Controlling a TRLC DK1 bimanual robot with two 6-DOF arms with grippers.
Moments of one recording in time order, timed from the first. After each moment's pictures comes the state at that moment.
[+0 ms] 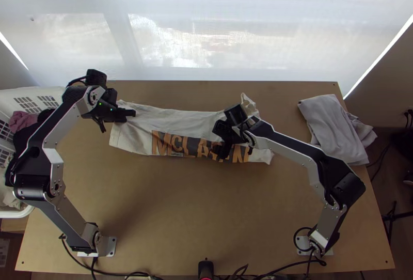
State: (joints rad) left arm 0.00 1.83 1.54 -0.88 0.13 -0.01; right arm 0.66 1.89 1.32 -0.33 -0.13 -0.55
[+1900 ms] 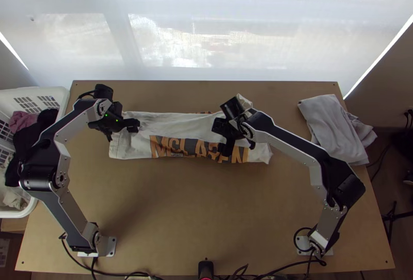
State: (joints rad) left arm 0.00 1.92 1.39 -0.75 0.22 -0.06; right arm 0.68 1.89 1.47 -0.59 -0.03 -0.67
